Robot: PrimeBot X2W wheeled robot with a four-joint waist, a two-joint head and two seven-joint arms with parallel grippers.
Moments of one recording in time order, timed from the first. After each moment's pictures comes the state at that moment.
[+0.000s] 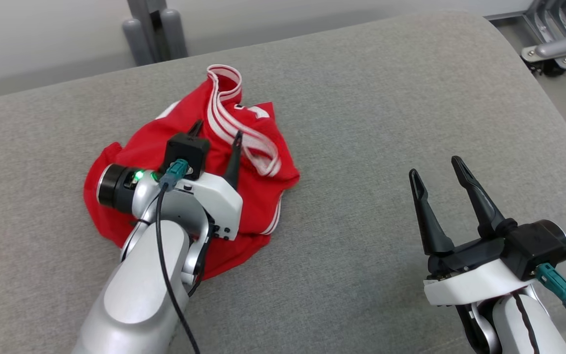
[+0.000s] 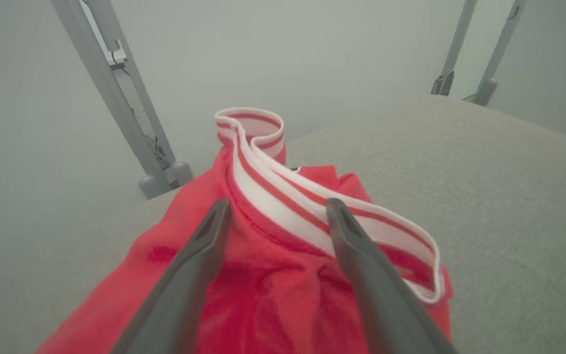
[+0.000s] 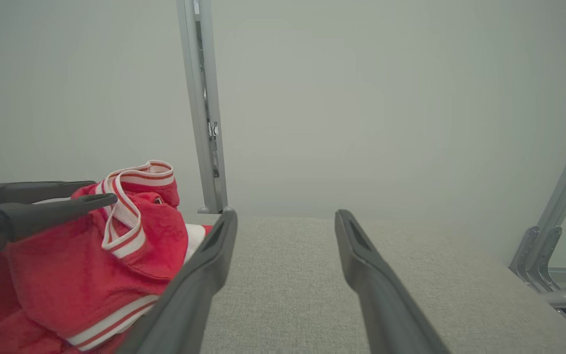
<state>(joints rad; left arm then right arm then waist) -0.56 0.06 -0.39 0.43 -0.17 0.11 0.05 -0.21 -0.05 0.17 0.08 0.12 0.13 -0.26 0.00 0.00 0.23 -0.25</state>
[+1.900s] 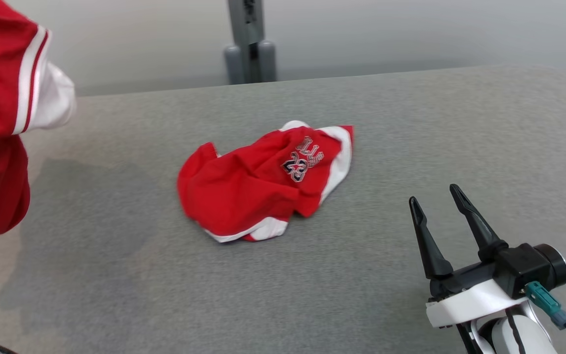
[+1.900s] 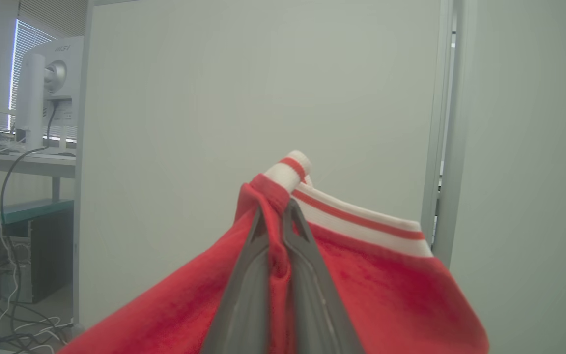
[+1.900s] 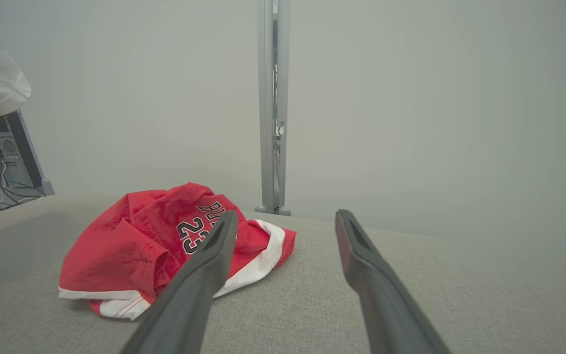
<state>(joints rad) -0.57 0.41 0.11 0.09 -0.44 0.19 -0.07 -0.14 -0.05 0.16 0.13 0.07 0.13 -0.26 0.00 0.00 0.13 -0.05</state>
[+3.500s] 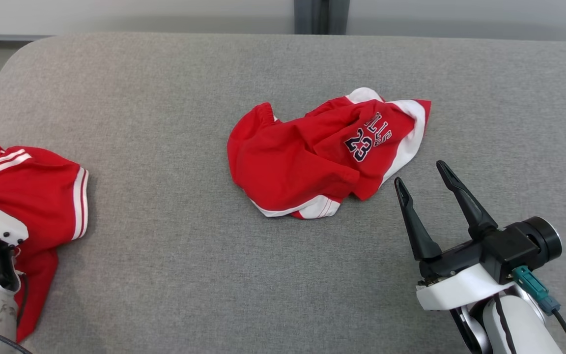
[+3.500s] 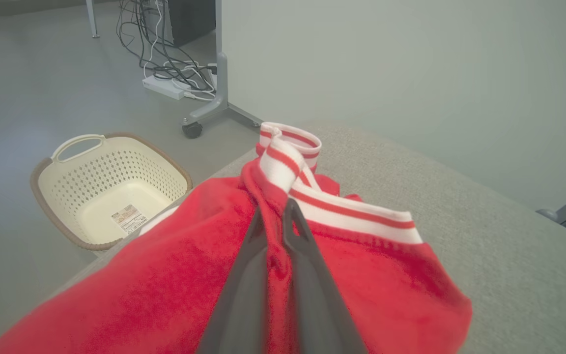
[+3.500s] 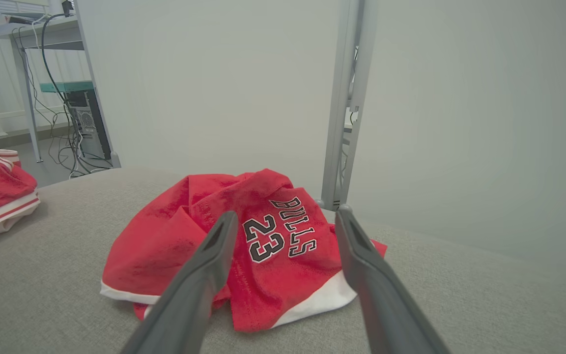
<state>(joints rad) -0.67 0.31 0.15 1.06 -0.54 0.05 -0.23 -0.22 -0.06 0.20 0.11 0.00 0.13 -0.26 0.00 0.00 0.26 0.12</state>
